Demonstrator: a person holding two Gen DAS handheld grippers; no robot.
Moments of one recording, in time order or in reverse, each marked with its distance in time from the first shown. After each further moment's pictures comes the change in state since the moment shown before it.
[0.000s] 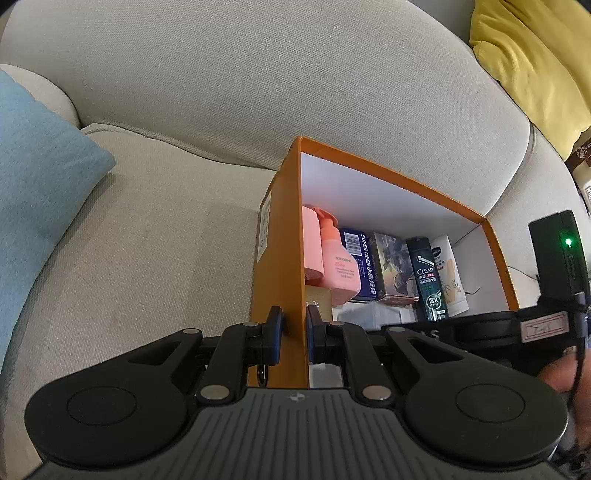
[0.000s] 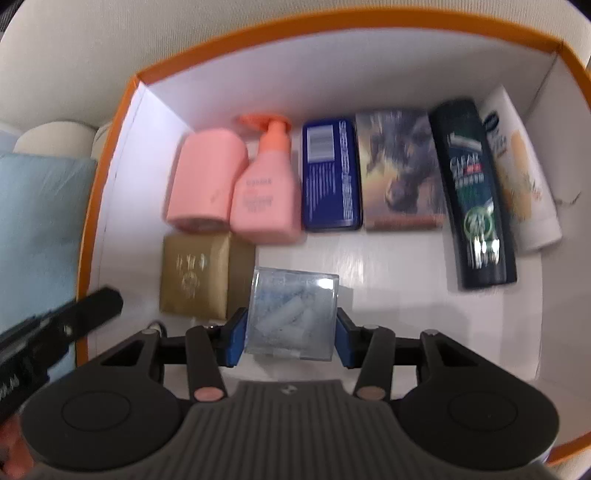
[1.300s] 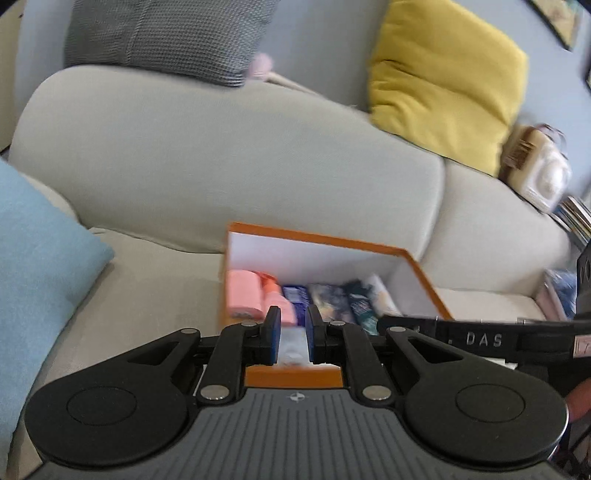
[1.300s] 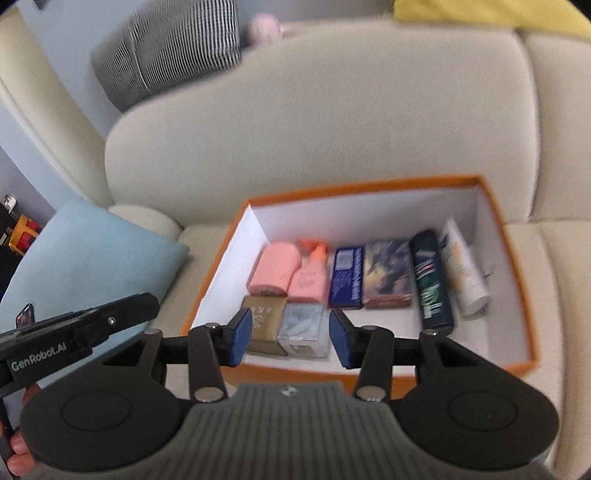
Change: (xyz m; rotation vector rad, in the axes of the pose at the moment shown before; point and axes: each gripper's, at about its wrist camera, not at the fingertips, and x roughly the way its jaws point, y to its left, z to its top) left arm -0.099 -0.066 -0.073 0.212 -0.322 -0.036; right arm -0.132 -0.018 -0.109 -0.131 -0.543 0.133
